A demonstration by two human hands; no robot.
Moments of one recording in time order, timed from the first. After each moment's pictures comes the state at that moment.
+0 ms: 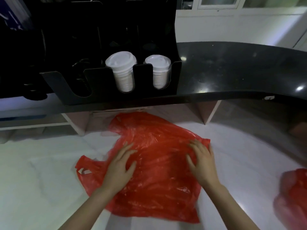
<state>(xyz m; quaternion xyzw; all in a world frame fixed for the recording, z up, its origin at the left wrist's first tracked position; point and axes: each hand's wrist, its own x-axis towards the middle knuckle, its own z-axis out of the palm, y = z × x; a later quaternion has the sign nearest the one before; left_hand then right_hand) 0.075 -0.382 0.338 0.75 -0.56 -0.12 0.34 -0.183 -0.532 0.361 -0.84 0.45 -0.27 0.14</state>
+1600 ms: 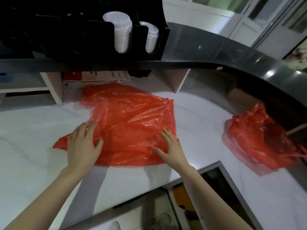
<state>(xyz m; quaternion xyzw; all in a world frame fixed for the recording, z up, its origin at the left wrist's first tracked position) 0.121 -0.279 0.343 0.78 -0.55 0.02 0.28 -0.175 -0.367 0.353 -0.81 0.52 -0.12 0.23</state>
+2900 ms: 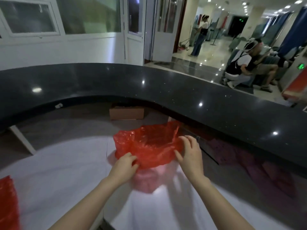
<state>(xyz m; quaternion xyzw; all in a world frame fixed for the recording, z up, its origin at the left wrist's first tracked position) -0.431 -0.528 0.388 0.46 -0.85 -0.21 0.14 -0.668 -0.435 0.420 -0.54 0.78 -0.32 -0.04</state>
